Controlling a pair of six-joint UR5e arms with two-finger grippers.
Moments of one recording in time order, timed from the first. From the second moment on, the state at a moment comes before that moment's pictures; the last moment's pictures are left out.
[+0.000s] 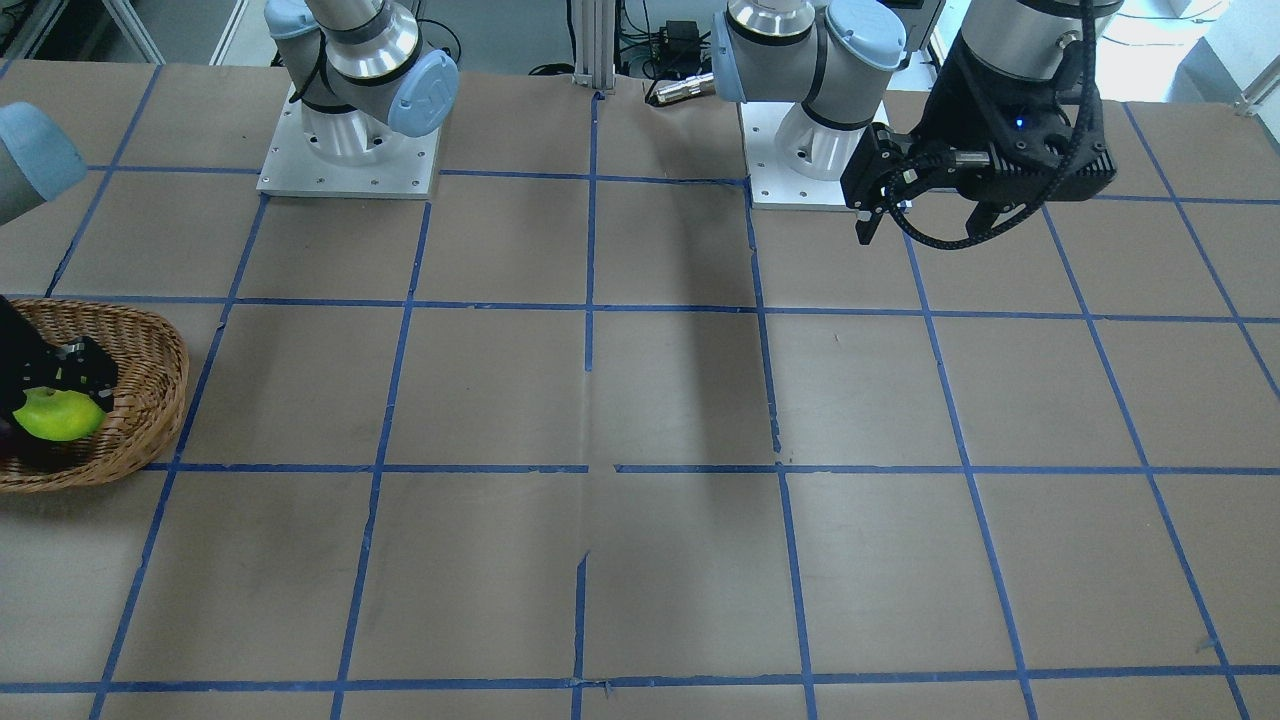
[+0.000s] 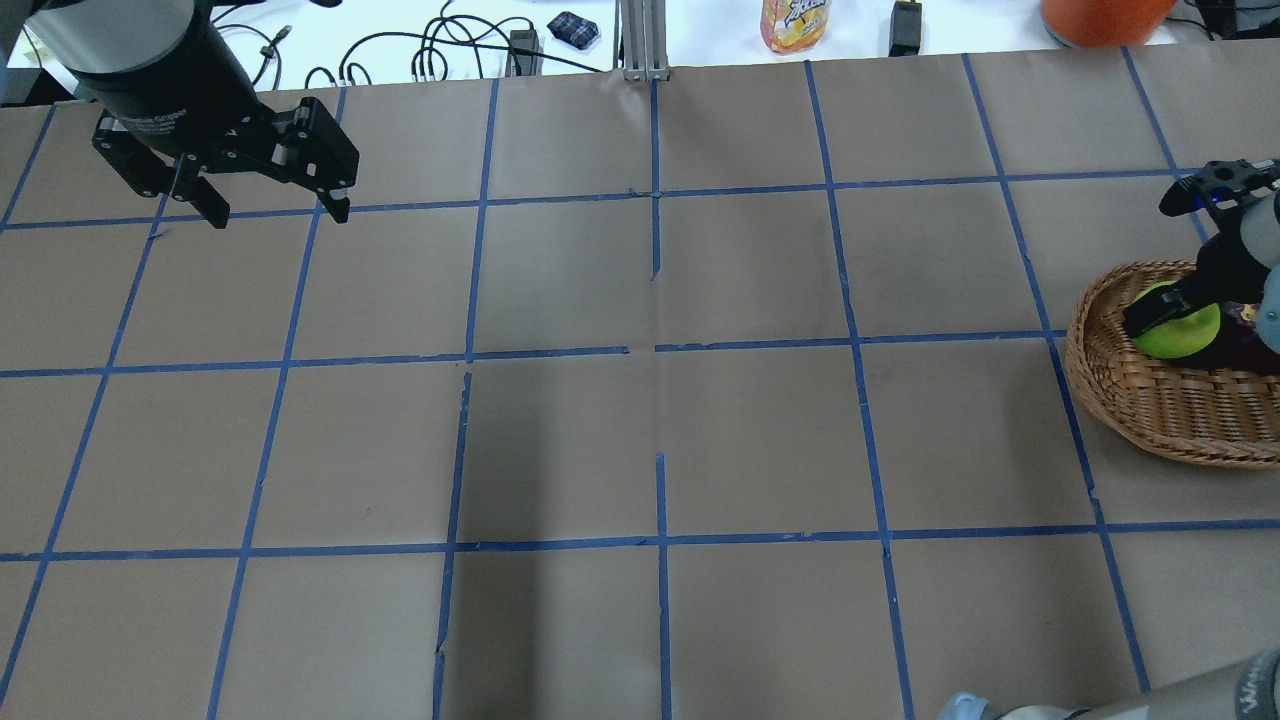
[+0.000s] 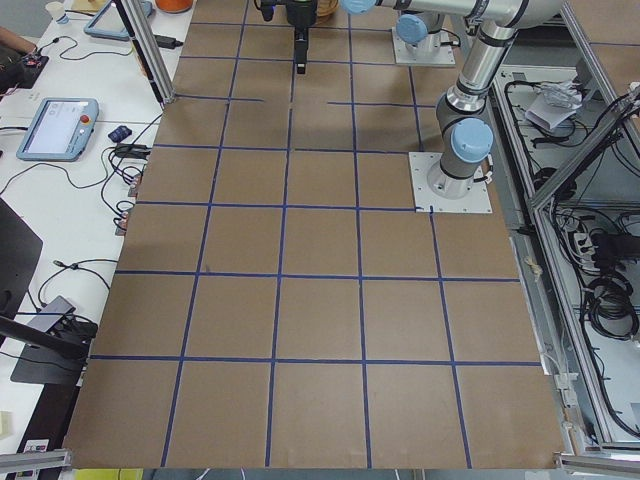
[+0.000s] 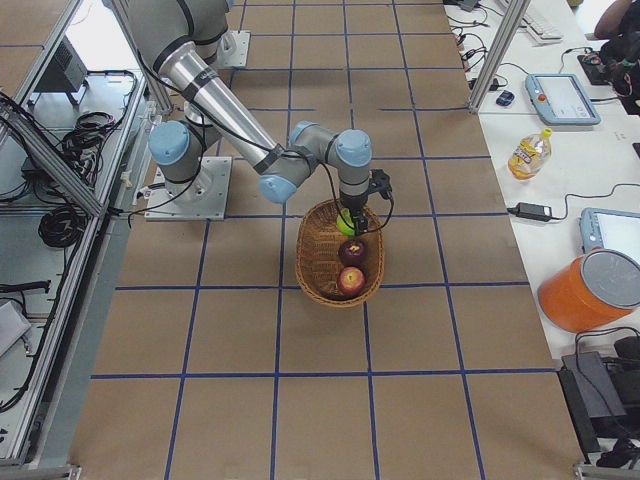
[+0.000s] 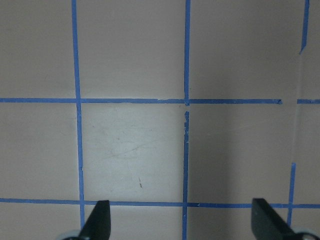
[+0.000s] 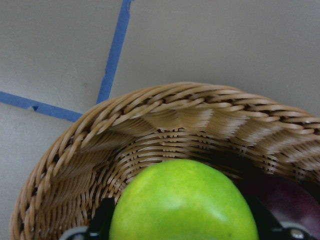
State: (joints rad) left arm -1.53 -1.56 -1.47 -1.65 1.60 0.02; right arm 0.97 -1.33 1.96 -2.32 -1.53 -0.89
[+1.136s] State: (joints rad) left arm -1.53 -1.56 -1.47 -1.65 1.60 0.02; right arm 1.33 -1.52 1.50 -1.52 -1.50 -0.26
